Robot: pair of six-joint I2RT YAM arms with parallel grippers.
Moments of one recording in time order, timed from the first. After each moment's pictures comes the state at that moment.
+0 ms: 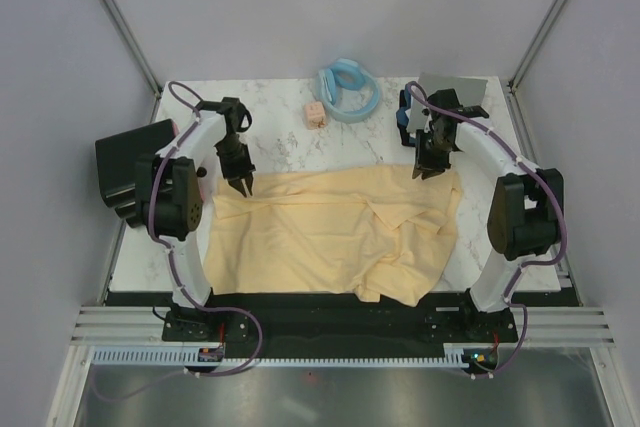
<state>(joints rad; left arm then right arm) -0.14 1.99 1.60 -1.20 0.08 -0.43 0.14 1.81 1.46 -0.89 -0.10 0.28</state>
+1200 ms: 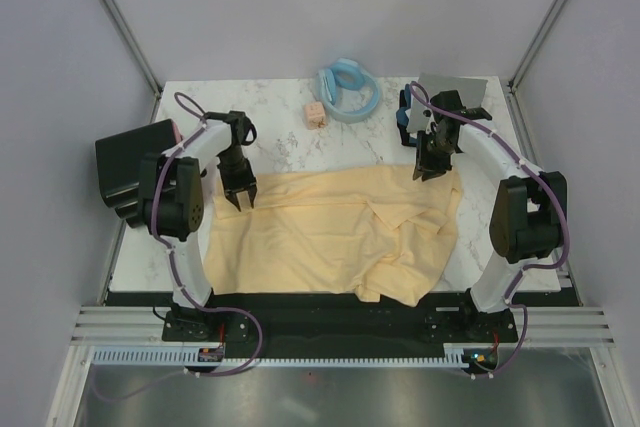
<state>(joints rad) -0.17 2.00 1.50 -1.17 0.01 -0.46 0.15 1.78 1.42 -0.88 -0.14 0.27</state>
